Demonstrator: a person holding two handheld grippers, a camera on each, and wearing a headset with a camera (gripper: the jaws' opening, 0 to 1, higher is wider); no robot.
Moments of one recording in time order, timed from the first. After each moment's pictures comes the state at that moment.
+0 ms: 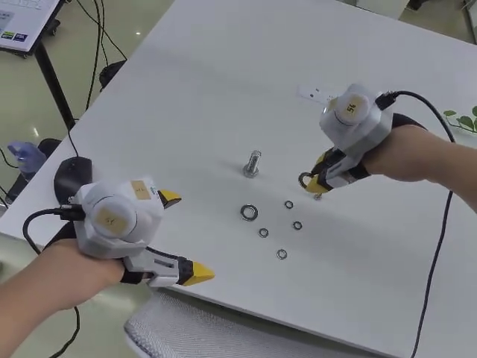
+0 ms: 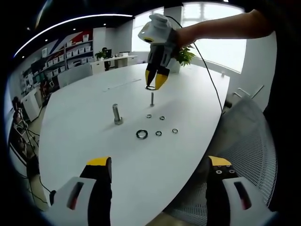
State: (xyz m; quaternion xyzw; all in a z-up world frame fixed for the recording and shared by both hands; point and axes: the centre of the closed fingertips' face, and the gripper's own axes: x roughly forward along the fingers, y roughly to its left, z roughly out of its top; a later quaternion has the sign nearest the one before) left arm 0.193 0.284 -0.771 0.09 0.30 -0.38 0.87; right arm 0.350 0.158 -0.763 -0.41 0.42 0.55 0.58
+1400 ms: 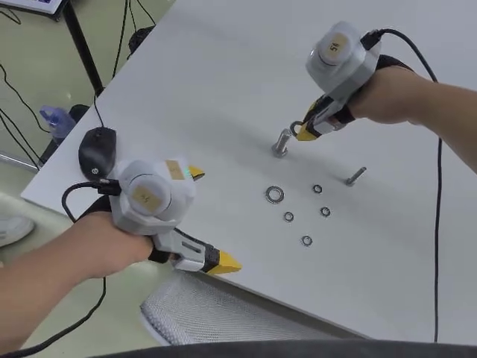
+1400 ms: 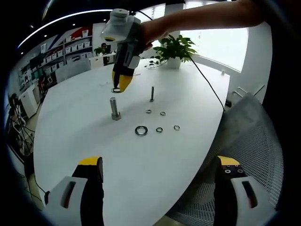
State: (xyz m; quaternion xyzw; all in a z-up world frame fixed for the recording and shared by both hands) left arm 0.205 0.281 -0.792 0.08 0.32 -0.38 0.86; right arm 0.401 0.239 -0.790 -0.43 0.40 0.57 0.57
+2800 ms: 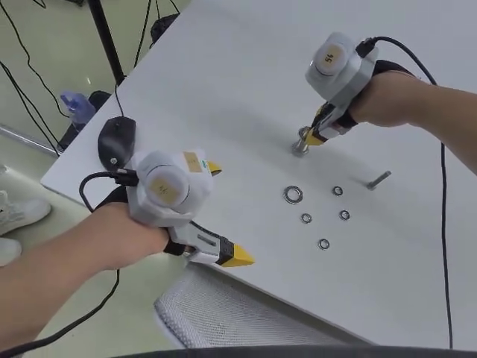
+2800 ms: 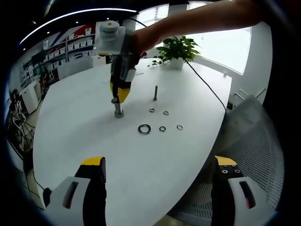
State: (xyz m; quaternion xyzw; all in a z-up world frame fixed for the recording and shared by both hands) left arm 0.207 0.290 -0.798 0.07 0.32 -0.37 0.87; right arm 0.408 0.255 -0.832 -0.47 0.42 0.57 0.53
